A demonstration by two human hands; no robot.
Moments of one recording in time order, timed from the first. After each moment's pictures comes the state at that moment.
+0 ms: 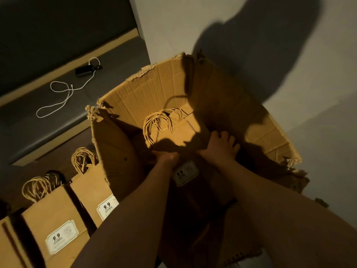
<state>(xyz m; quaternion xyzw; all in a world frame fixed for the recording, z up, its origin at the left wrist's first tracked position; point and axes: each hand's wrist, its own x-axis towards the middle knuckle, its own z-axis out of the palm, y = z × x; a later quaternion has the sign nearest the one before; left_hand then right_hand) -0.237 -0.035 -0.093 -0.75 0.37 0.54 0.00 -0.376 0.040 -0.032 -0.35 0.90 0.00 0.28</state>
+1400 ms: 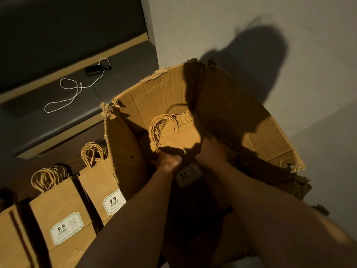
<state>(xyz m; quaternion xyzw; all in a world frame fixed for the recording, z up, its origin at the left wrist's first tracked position) -0.214 -0.023 -0.051 -0.74 0.42 0.52 0.06 -0.335 0.034 -0.019 -0.40 0.86 -0.03 0.32</state>
